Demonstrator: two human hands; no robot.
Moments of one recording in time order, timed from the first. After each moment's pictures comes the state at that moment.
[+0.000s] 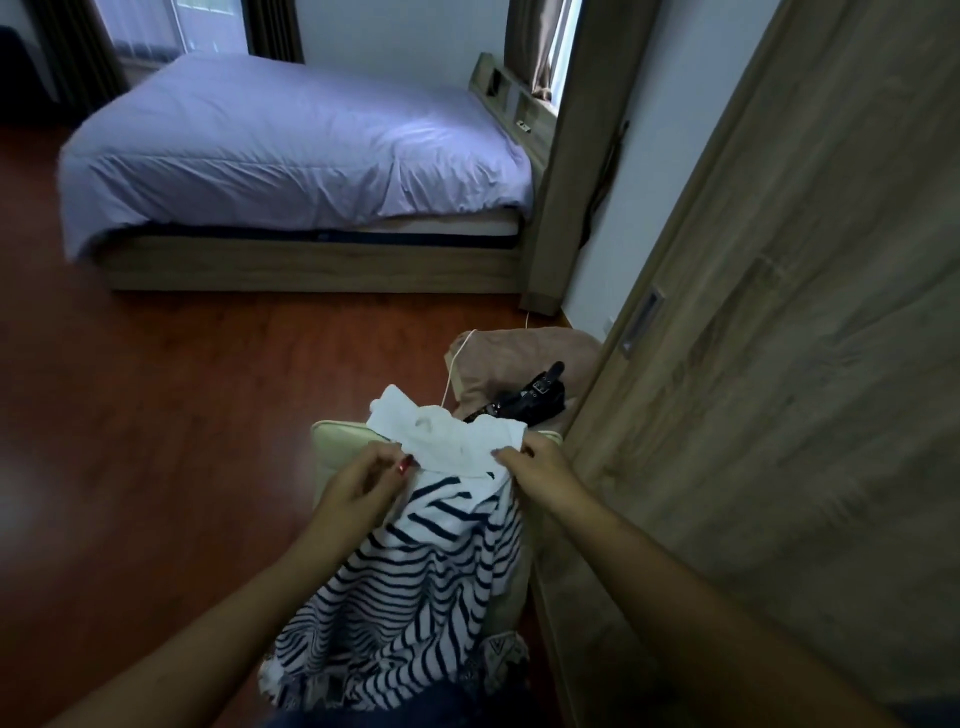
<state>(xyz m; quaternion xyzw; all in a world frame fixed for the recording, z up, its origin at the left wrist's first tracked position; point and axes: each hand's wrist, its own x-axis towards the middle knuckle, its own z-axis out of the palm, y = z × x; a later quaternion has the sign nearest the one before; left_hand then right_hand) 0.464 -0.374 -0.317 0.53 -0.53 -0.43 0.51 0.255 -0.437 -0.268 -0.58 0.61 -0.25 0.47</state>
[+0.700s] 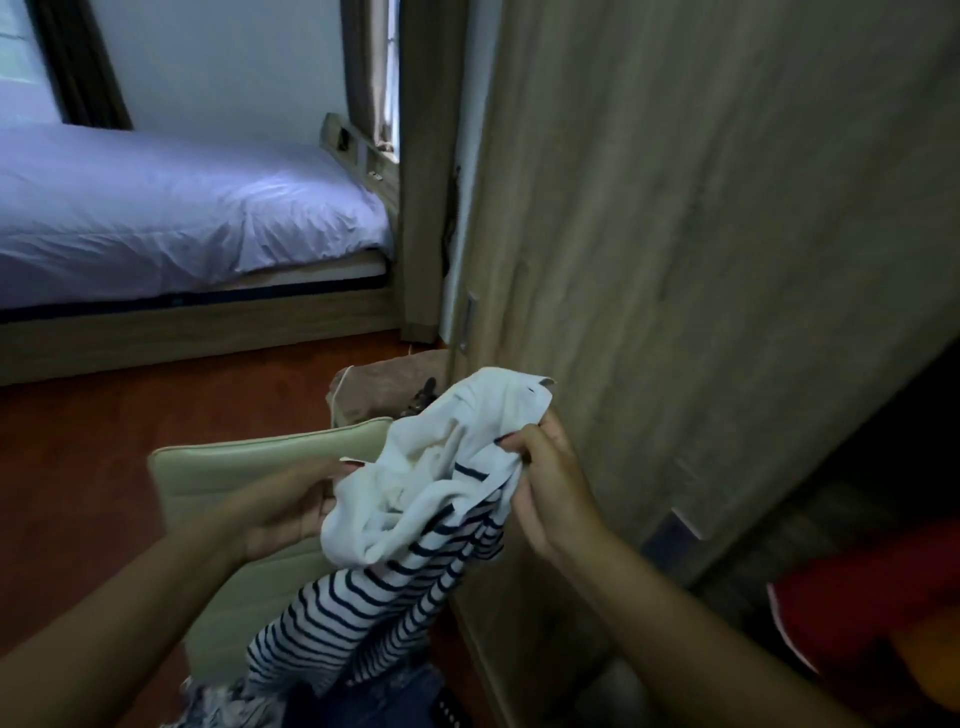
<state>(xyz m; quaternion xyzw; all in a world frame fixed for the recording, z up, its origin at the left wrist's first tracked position) 0.369 -0.349 -0.231 0.42 -0.38 -0.76 0.31 0.124 -0.280 -0.153 -0.40 0.43 -0.60 0.55</state>
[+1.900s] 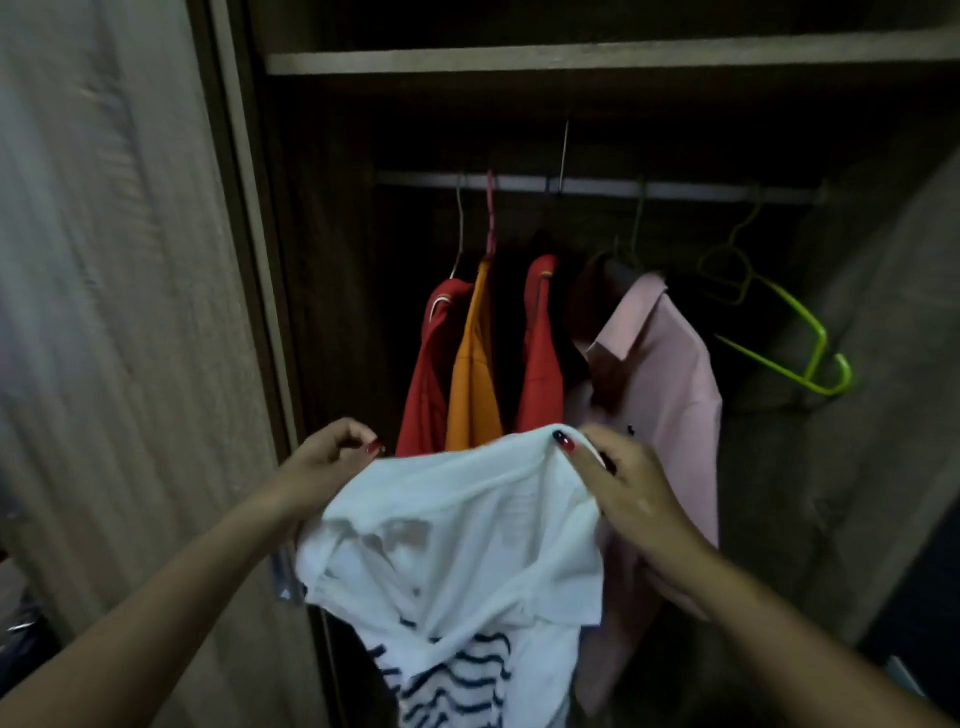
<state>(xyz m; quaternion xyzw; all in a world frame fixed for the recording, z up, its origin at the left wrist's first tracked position) -0.005 -0.172 -0.097 0.14 -0.78 -0.56 0.24 -0.155 0.093 -0.086 -0.45 0.71 -0.54 -0.10</state>
